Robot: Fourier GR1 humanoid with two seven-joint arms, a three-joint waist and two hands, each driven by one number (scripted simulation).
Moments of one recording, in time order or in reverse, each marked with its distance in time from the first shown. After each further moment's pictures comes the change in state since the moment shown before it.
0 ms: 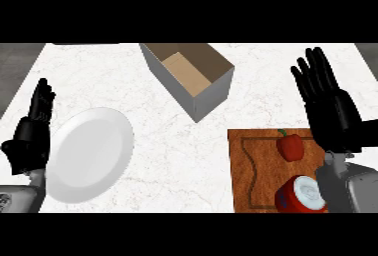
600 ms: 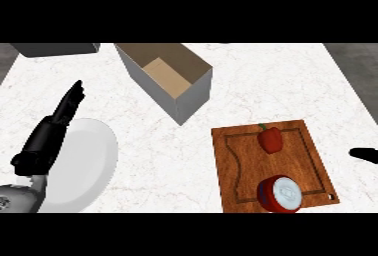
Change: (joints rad) left arm -0.005 0.076 -0.109 -0.059 0.028 -0.242 -0.023; right arm 0.238 -0.468 -0.194 -0.236 0.229 0.049 0.250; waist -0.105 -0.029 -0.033
